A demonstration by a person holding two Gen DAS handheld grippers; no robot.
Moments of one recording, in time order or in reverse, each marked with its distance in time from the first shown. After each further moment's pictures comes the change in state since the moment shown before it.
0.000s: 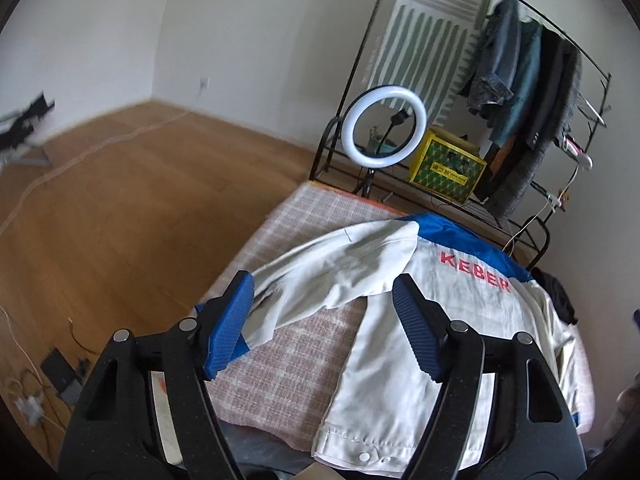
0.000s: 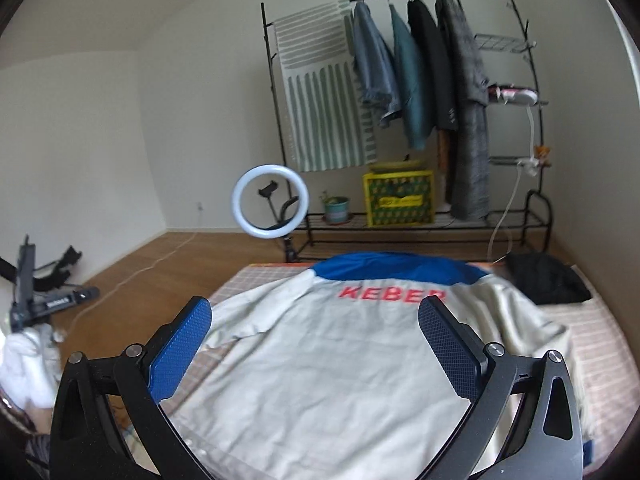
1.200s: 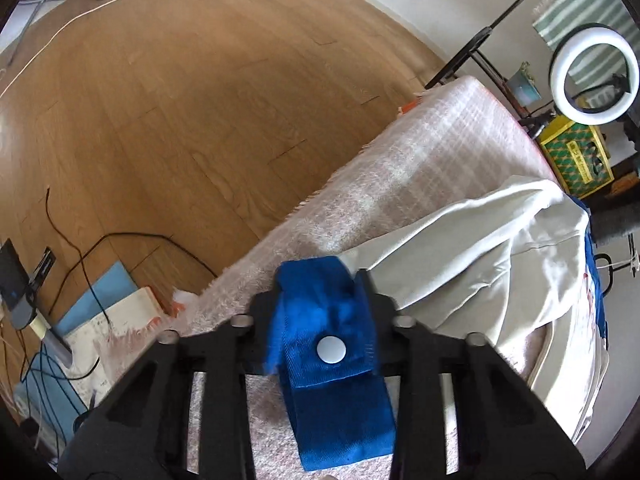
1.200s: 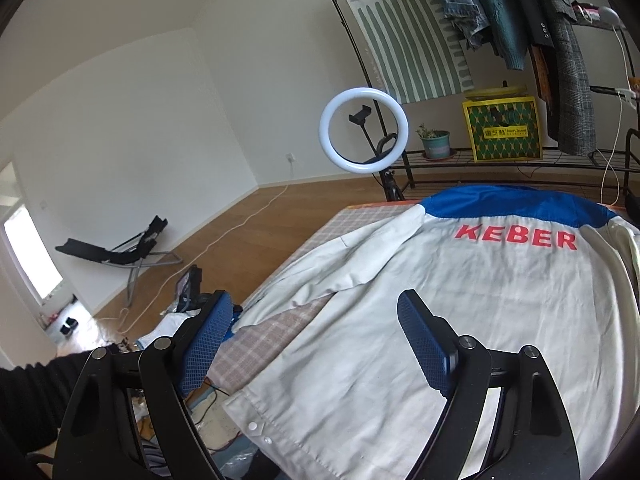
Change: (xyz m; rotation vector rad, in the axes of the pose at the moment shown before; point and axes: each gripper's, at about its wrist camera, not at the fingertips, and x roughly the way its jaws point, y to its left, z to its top) left arm 0.258 0.168 -0.065 -0.351 0.397 0.191; right arm 0.109 0.018 -0.054 0.051 0.195 0.353
